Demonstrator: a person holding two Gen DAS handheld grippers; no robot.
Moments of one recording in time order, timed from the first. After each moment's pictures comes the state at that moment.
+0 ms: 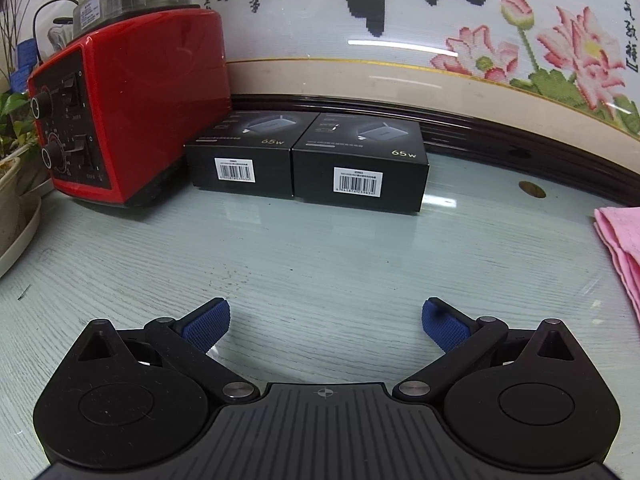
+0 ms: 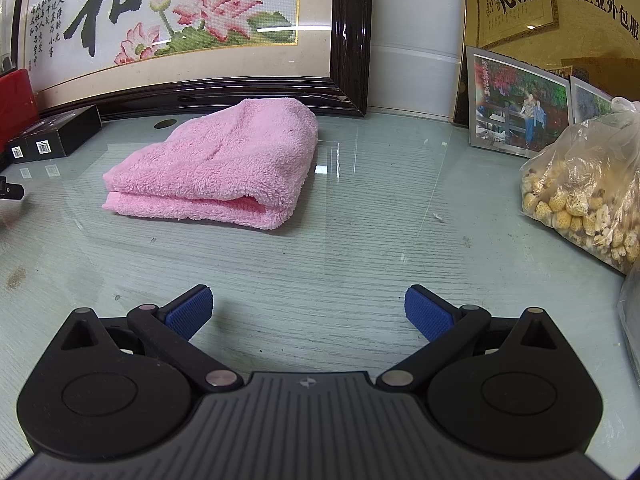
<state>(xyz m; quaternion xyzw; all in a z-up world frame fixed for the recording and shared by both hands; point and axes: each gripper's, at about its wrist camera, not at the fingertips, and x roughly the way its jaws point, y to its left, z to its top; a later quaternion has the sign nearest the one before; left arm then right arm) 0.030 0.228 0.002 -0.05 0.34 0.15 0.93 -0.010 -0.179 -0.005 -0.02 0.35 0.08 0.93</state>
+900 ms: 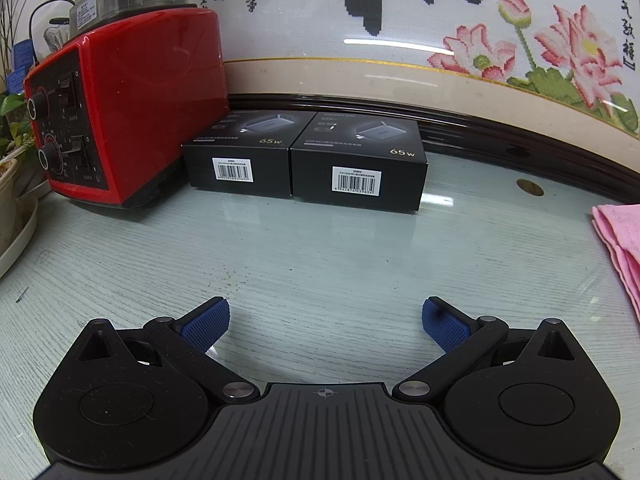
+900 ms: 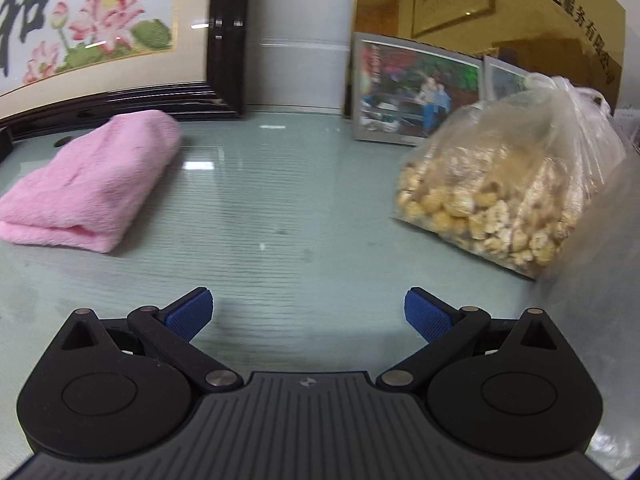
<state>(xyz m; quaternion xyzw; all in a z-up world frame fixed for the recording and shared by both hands) 0.031 0.231 0.001 -0.05 0.35 0.14 0.93 0.021 -0.271 -0.004 -0.01 0.36 -0.02 0.93</state>
